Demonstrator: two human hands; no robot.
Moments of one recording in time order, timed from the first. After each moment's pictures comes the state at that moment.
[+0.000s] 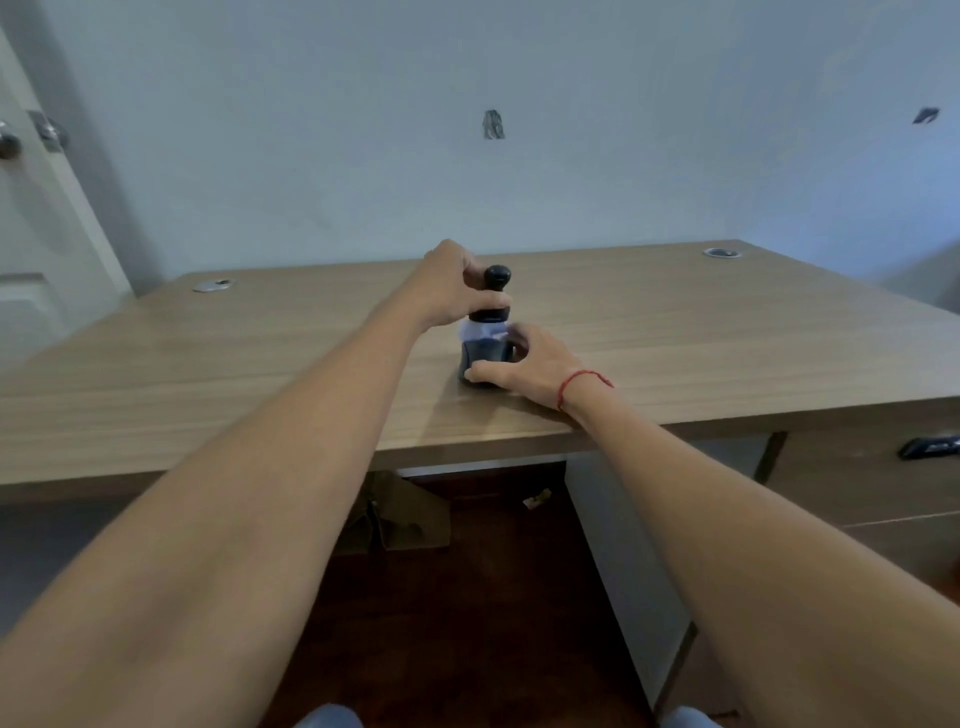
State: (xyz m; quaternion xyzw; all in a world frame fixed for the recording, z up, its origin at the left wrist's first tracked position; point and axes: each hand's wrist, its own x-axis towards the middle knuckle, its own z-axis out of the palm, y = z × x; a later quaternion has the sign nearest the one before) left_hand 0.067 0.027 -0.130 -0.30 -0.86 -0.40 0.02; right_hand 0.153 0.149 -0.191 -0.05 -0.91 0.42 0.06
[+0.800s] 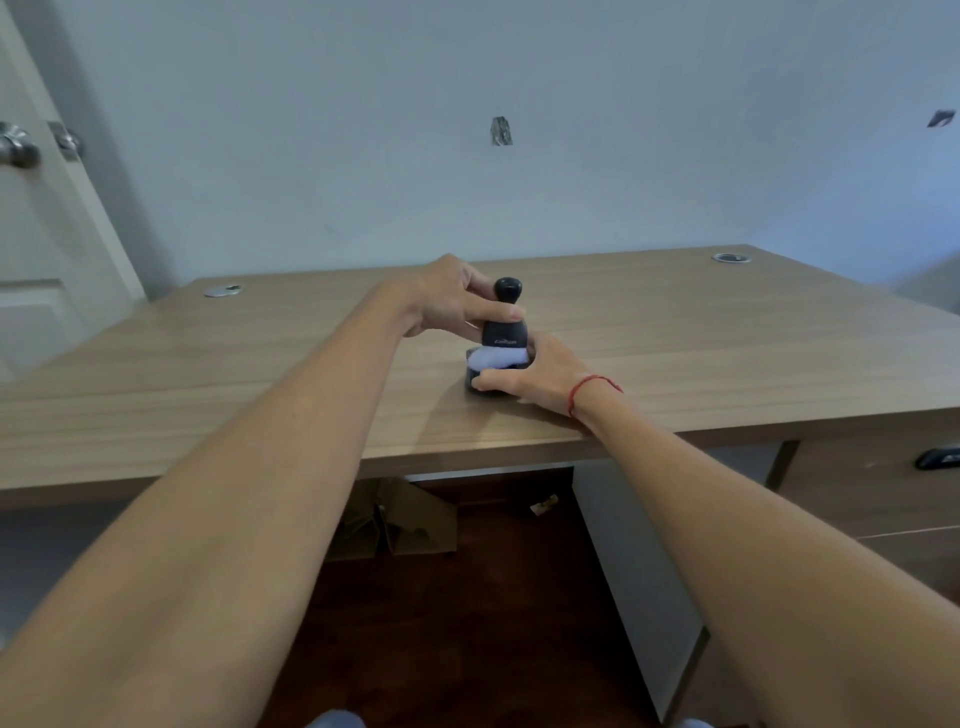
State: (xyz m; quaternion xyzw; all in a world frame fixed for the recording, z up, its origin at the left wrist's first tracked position) left_hand 0.078 0.015 -0.117 -0.29 -0.83 -0.45 -0.14; right_hand 0.146 0.152 -0.194 -0.06 -0.90 0.43 0.06
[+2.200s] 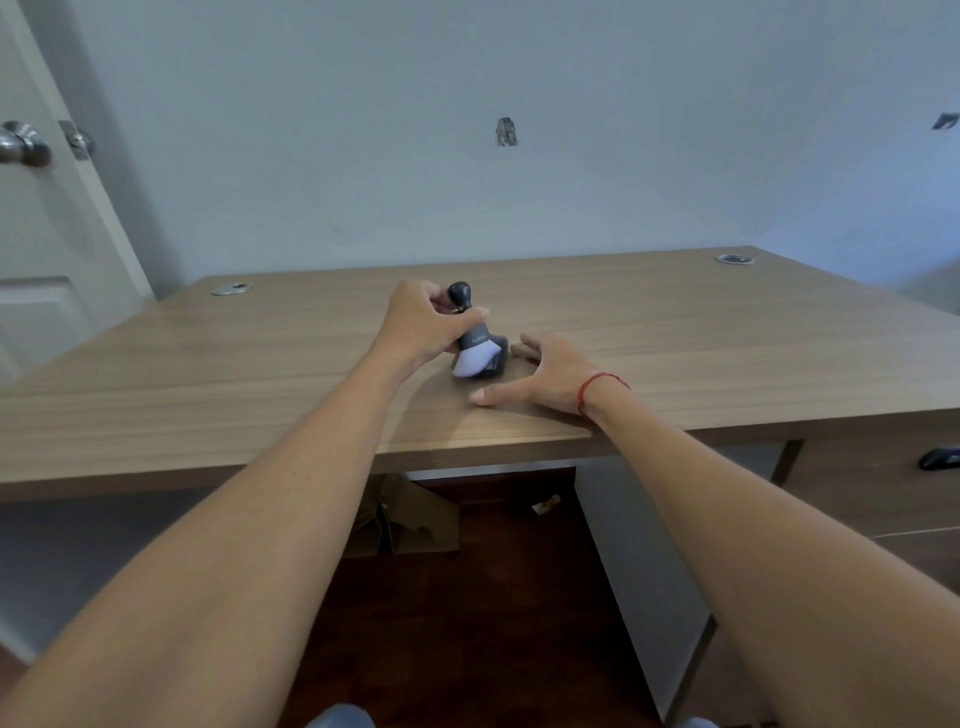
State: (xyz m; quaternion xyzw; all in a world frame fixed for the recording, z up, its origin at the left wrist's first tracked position) left_hand 0.087 0.001 -0.158 -0.17 -0.80 -0.57 0.07; right_hand 0.149 0.158 -0.195 -0.04 -0.90 0.44 0.01
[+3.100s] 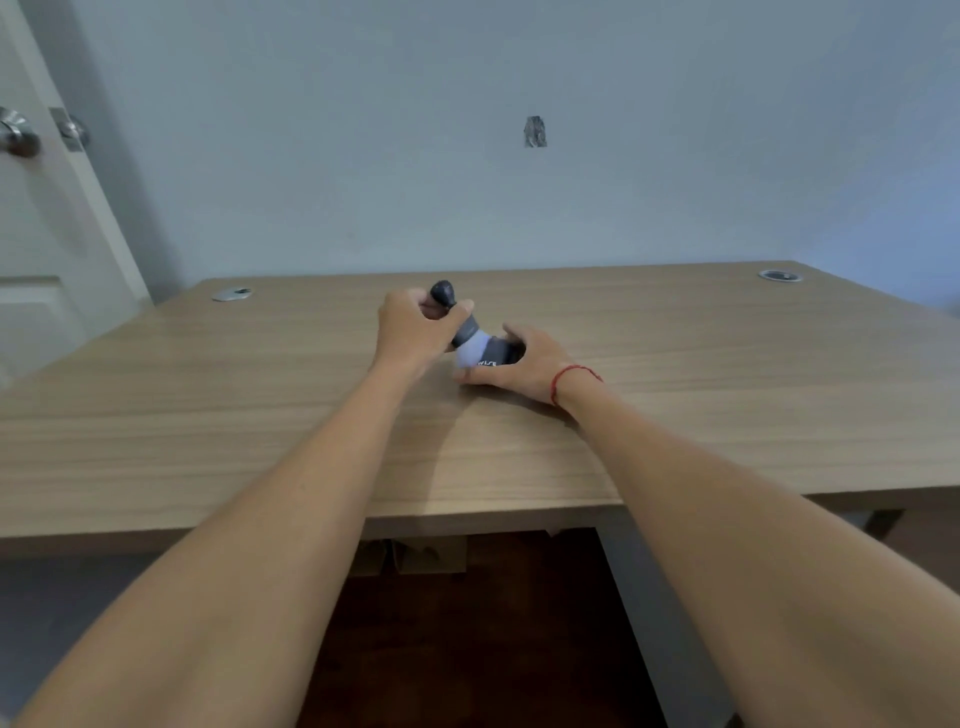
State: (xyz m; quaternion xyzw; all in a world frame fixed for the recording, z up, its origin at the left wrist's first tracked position) left_hand 0.007 -0.015 -0.173 -0.10 -0.78 -0.60 0.15; right_hand 0.055 0.131 -0.192 -0.05 -0.91 0.42 0.05
